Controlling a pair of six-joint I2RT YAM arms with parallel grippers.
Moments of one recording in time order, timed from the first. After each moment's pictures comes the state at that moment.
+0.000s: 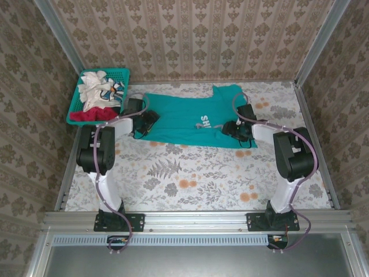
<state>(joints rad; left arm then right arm) -0.21 1.91 1.14 -0.16 0.23 -0.97 0.18 1.81 1.01 -0.22 -0.15 0.56</state>
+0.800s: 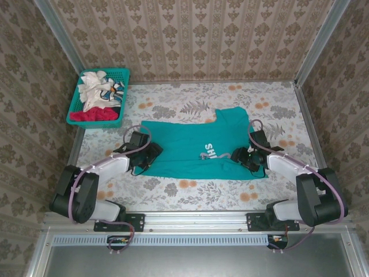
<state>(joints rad) -0.43 1.37 0.57 -0.22 0.12 -1.14 0.19 1.34 0.58 -0.38 -0.19 0.71</state>
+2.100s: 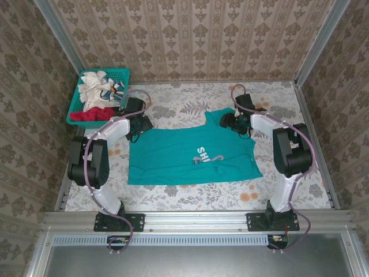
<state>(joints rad) -0.26 1.74 1.17 -0.53 -0.14 -0.66 0.18 1.92 1.26 -0.42 -0.17 0.52</state>
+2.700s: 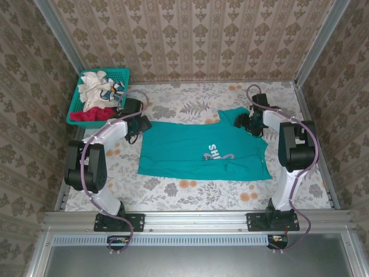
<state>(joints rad) -0.25 1.69 1.15 -0.51 -0.13 -0.66 0.01 1.93 1.26 -0.50 -0.20 0.44</state>
